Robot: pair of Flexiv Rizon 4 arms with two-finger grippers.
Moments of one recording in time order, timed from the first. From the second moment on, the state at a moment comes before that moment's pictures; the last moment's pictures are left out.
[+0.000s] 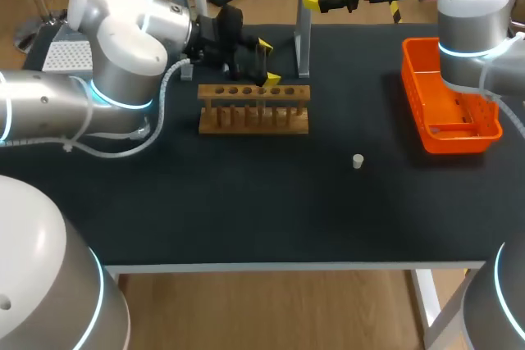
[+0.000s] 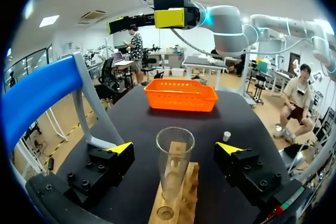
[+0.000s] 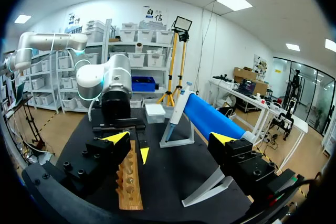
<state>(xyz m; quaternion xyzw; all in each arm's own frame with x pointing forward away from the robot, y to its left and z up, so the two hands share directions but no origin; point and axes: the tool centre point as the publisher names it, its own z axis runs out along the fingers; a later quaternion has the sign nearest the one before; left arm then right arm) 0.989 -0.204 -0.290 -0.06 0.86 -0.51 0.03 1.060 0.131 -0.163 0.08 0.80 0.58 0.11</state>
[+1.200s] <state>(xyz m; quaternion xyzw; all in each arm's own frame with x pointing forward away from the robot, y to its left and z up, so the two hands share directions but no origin) 0.996 -0.210 -0.296 -0.05 0.86 -0.50 0.02 1.060 0.131 -0.163 0.08 0.80 0.58 0.11</state>
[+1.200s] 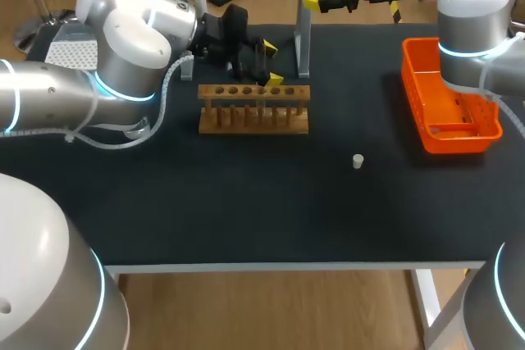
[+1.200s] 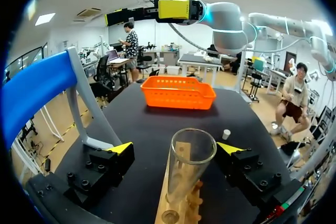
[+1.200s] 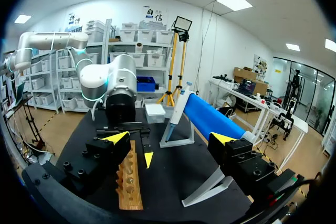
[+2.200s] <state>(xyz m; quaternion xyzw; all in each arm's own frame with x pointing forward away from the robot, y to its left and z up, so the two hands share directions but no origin) 0.996 -0.210 -0.296 -0.05 0.86 -0.50 0.02 0.918 -0.055 -0.251 0.19 0.84 0.49 0.12</state>
